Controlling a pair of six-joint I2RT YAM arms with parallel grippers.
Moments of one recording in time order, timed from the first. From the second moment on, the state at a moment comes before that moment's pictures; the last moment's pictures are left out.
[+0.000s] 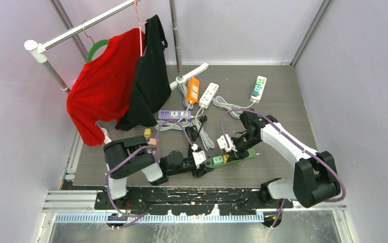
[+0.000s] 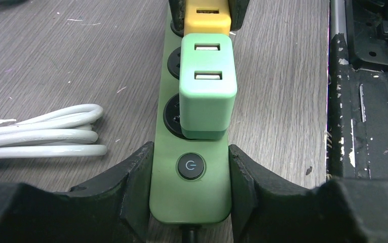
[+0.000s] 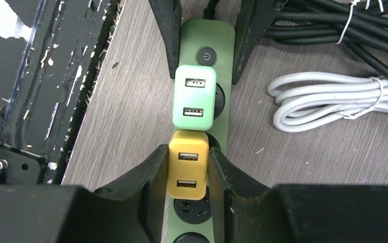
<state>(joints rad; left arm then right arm) -1.11 1.89 0.40 1.31 0.17 0.06 0.33 1.30 0.81 -1.01 -0.81 -1.55</state>
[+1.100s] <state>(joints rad) -1.11 1.89 0.39 1.29 0.19 0.06 0.38 1.35 0.82 -1.01 -0.85 -1.57</state>
